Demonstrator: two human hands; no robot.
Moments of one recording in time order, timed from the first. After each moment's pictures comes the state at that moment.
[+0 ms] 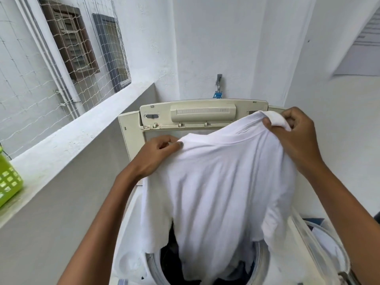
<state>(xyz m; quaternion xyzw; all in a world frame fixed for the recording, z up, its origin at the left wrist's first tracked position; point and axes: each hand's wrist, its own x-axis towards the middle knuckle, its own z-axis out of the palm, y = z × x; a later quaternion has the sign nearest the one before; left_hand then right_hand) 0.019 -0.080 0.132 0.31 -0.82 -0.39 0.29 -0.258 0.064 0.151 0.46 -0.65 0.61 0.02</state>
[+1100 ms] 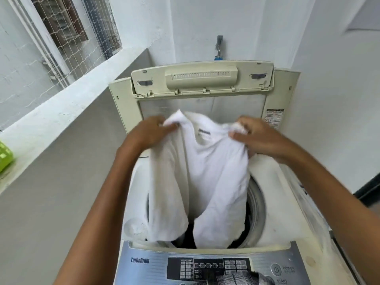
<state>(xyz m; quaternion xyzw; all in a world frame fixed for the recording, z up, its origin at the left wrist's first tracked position) 0.011 -0.087 0.116 0.48 -0.82 -0.26 0.17 -0.215 0.060 0.107 0.57 -0.66 0.40 -0.28</state>
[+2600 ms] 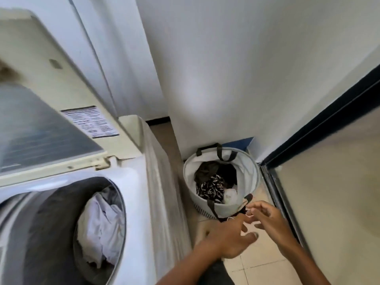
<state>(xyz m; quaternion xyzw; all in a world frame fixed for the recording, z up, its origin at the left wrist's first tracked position) -0.434 0.186 -0.143 0.25 -0.76 -0.55 -0.24 -0.550 0.287 -0.169 0.10 -0.79 0.41 -0.44</state>
